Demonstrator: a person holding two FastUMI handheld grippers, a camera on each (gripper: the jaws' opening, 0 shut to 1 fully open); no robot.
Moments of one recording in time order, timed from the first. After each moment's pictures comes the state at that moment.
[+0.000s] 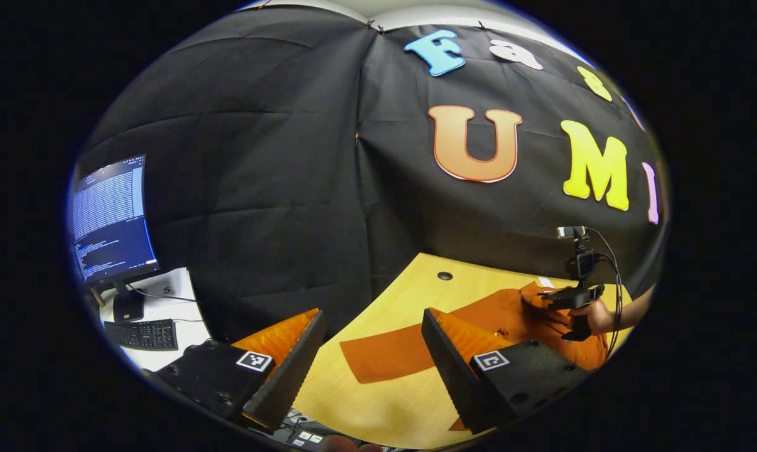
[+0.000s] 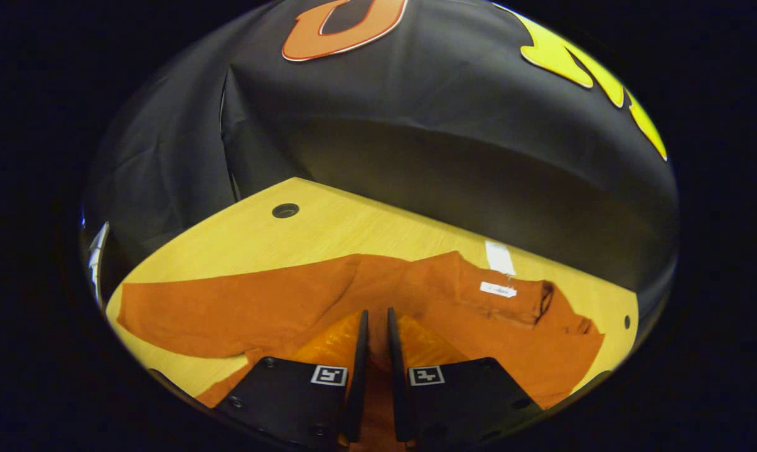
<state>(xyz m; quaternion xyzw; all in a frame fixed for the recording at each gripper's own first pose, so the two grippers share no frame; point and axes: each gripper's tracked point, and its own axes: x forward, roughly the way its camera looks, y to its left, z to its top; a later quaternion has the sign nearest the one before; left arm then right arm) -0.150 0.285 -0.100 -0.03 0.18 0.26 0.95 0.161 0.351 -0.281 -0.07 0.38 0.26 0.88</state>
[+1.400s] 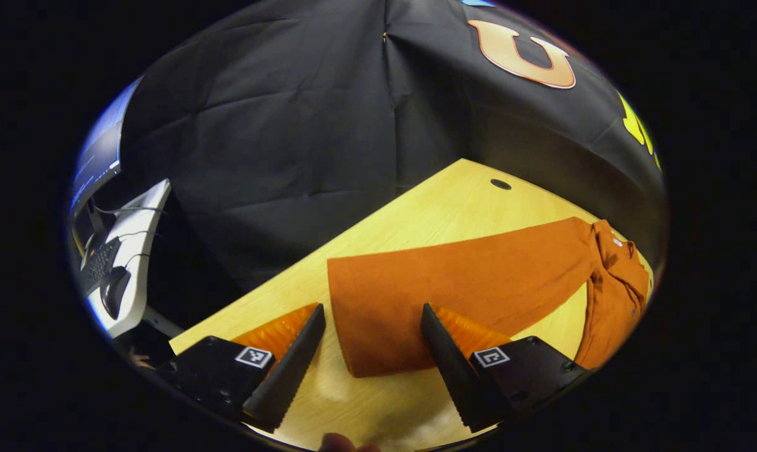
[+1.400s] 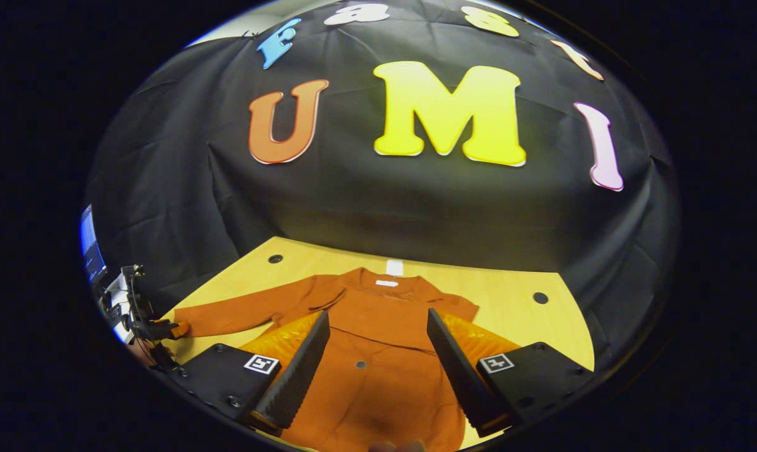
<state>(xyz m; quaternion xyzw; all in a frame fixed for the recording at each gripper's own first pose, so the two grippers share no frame) -0.083 0.327 -0.343 -0.10 0.31 0.31 0.89 0.045 0.116 -0.061 0.01 0.30 0.15 0.94</state>
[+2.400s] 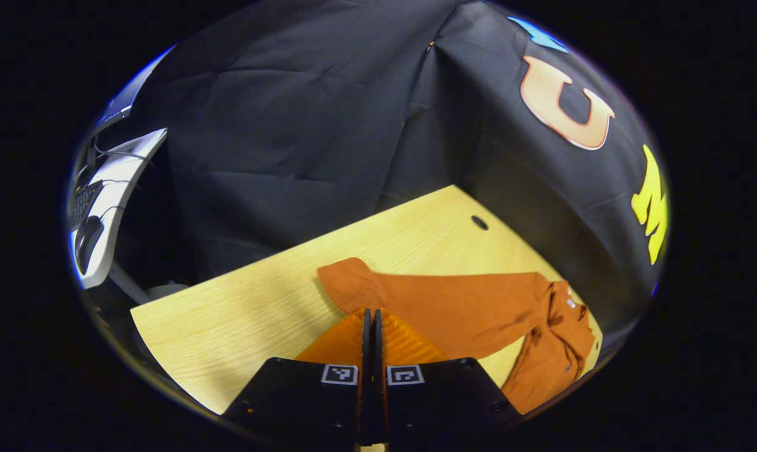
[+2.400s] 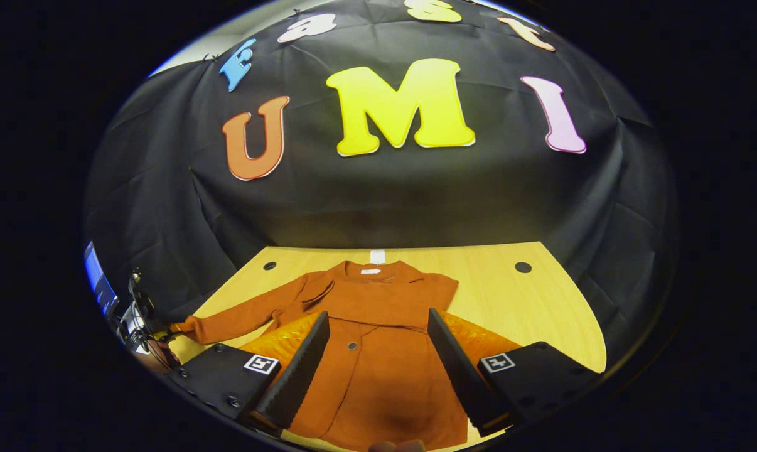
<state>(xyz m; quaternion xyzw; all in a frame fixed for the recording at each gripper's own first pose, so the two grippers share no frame) -0.040 0.305 -0.287 -0.26 0.25 0.26 0.89 0.004 0.059 -0.059 0.07 0.31 0.12 0.94</state>
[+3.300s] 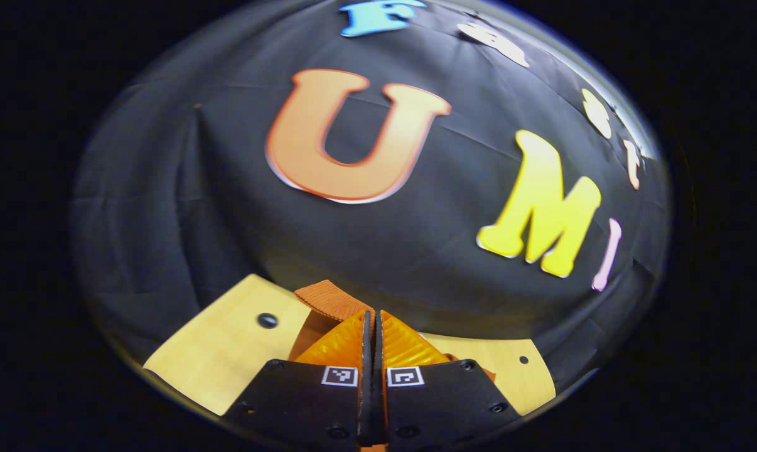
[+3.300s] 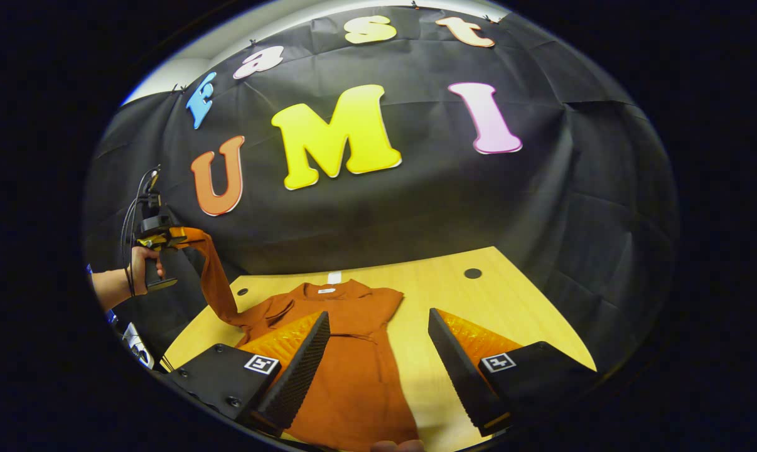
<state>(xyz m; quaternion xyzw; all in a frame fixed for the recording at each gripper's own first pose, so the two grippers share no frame) 0.226 0.040 -0.050 -0.14 0.17 -0.02 0.97 -0.012 -0.076 -0.053 0.11 0.26 0.05 0.96</state>
